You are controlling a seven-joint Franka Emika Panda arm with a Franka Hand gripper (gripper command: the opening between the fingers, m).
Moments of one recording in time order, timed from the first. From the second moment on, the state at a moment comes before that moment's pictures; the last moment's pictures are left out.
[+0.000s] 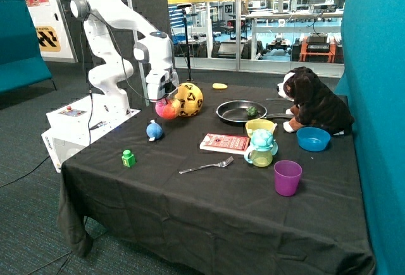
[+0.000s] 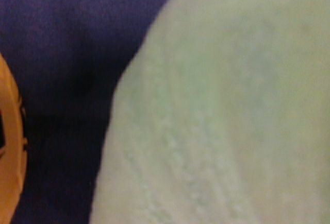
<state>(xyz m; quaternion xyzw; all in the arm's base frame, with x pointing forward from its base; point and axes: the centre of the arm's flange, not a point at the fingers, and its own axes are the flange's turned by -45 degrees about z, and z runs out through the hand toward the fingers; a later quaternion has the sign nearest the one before) 0.430 -0.126 0.381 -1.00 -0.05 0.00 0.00</state>
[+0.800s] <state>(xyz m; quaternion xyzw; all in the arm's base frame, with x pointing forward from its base) 0.431 -0.114 0.359 -1.00 -0.07 0.00 0.00</state>
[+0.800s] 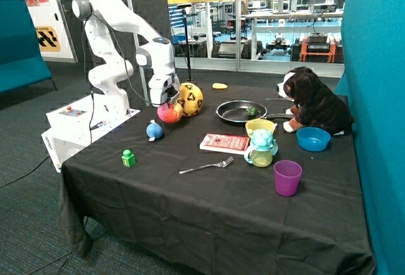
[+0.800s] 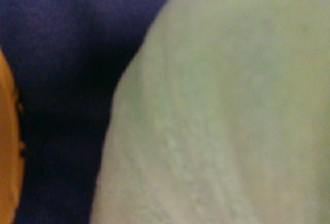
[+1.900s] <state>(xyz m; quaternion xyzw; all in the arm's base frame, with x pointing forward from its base) 0.431 -0.131 0.351 -1.00 -0.05 0.00 0.00</state>
